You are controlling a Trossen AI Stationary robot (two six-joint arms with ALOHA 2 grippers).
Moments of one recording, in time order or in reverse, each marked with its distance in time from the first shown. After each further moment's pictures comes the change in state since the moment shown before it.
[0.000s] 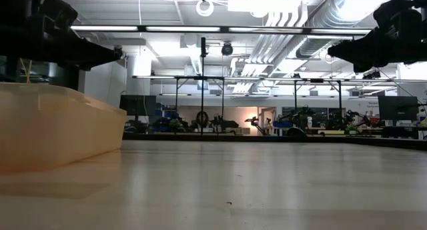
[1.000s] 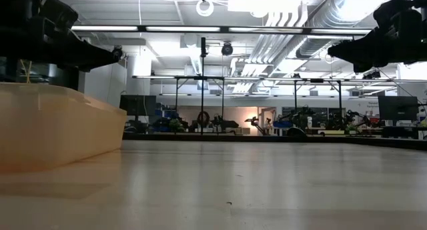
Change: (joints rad) left arm 0.000 0.000 -0.001 -0.019 -0.003 -0.001; right arm 0.000 0.000 -0.001 -0.001 0.000 0.000
